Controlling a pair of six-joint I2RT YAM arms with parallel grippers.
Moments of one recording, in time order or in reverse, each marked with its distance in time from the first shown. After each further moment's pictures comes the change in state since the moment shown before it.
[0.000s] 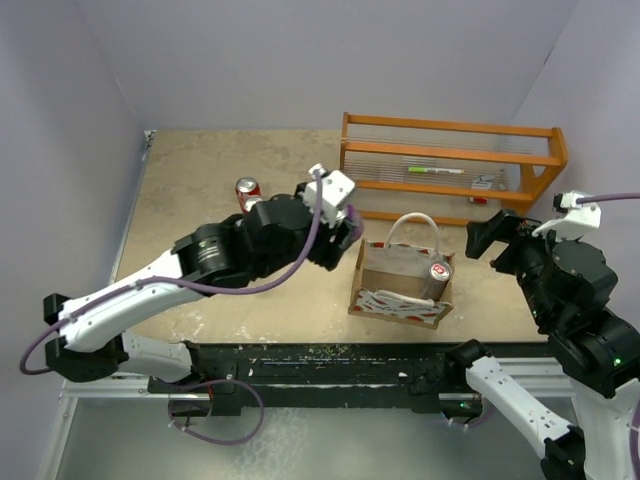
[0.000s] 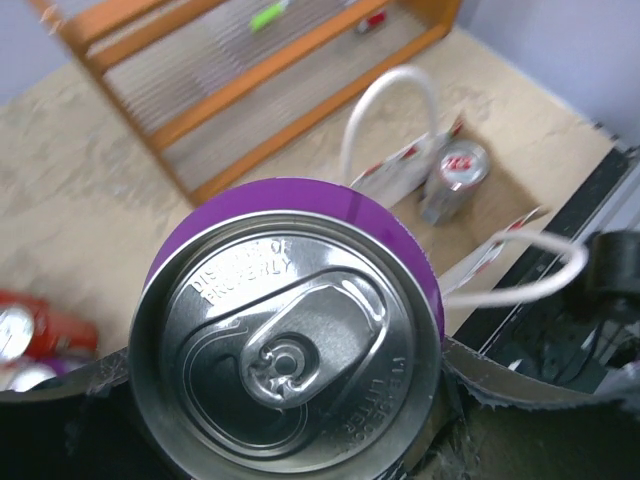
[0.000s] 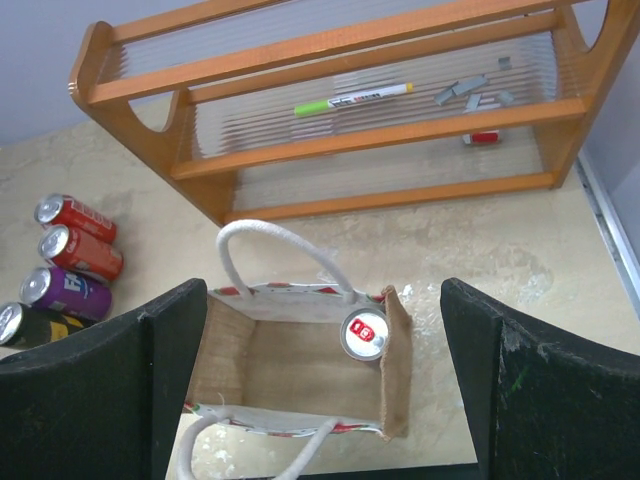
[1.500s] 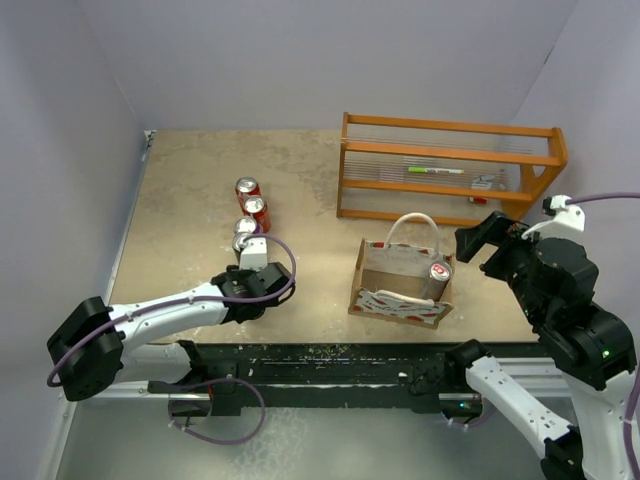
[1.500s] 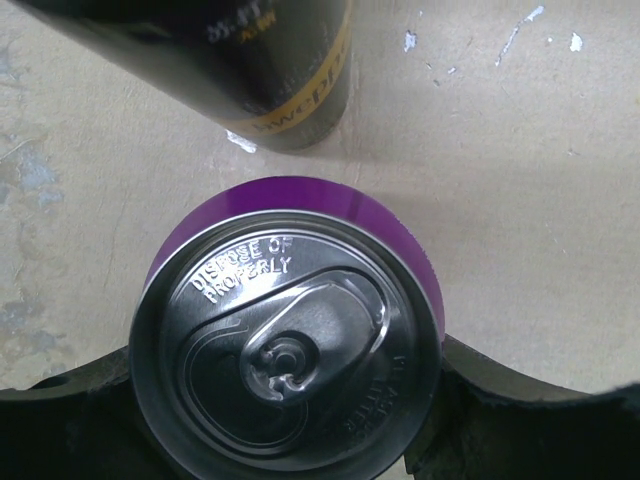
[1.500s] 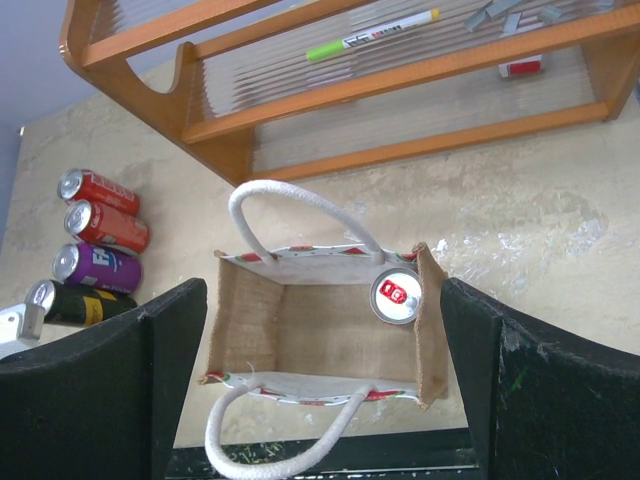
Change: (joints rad) left arm 0.239 -0.146 -1.004 0.051 -0.322 -0.749; right arm 0.000 0.000 -0.053 -0.050 -0.050 0.155
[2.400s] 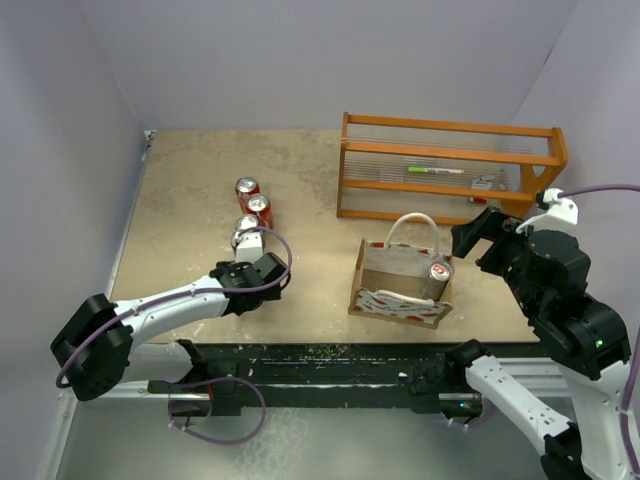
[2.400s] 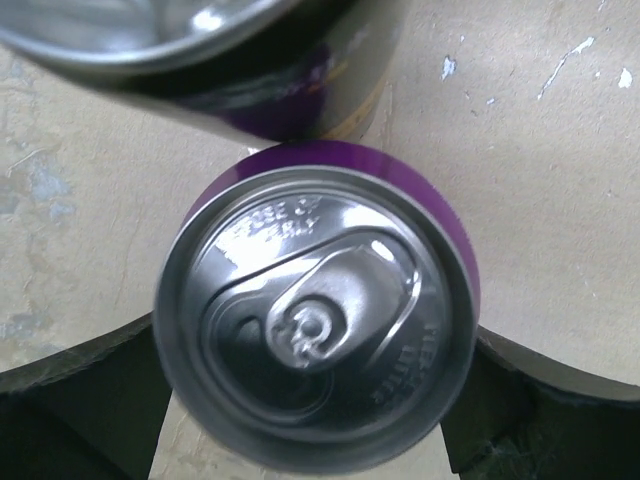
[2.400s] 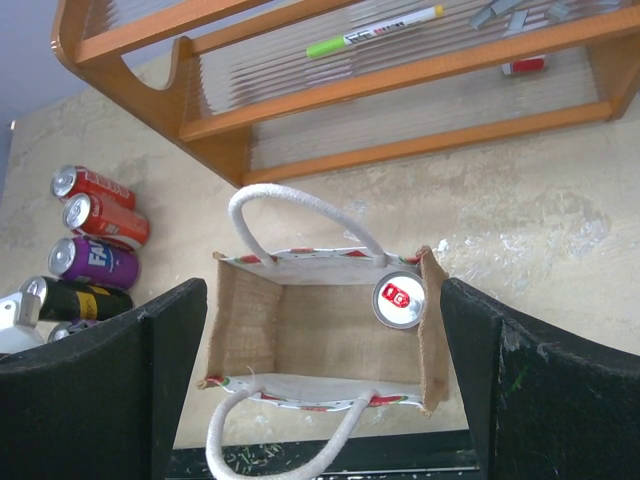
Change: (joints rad) left arm 0.110 0.054 -0.002 0.062 0.037 0.051; right arm 0.000 0.034 0.000 0.013 -0.003 -0.005
